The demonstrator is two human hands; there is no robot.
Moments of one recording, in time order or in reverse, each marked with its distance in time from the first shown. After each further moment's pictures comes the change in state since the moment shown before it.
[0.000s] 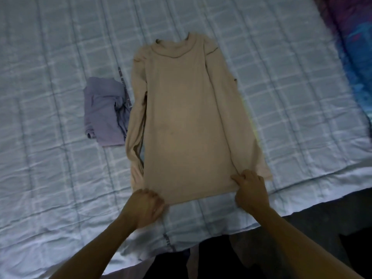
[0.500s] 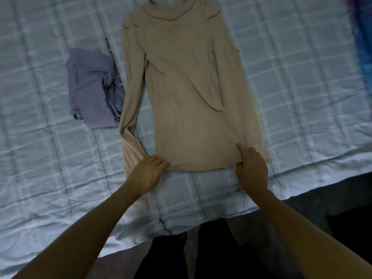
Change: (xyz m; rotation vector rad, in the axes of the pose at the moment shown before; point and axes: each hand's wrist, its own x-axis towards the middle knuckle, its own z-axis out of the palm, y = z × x) left_hand 0.047 -0.007 -0.002 -0.062 0.204 0.068; right_hand 0.015 -0.002 0.002 0.170 0.137 0.150
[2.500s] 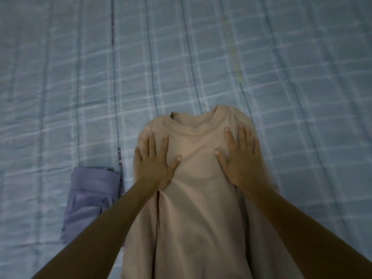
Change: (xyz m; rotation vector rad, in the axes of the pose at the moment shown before) left_hand 0.301 -0.207 -0.112 0.000 0.023 -0.847; right_hand 0.421 -0.136 0.004 -0.186 0.058 -0.346
